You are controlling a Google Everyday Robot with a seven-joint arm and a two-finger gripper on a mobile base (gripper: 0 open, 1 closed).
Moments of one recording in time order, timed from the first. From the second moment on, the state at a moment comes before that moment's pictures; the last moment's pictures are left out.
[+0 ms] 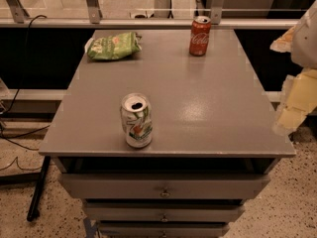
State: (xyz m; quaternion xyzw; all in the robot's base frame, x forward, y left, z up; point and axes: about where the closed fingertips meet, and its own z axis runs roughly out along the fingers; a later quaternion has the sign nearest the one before) arm 0.438 -0.217 0.976 -0.60 0.78 -0.03 0.16
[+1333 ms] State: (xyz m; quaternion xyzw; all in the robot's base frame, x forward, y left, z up) arm 0.577 -0.246 0.975 -0.52 0.79 -0.05 0.31
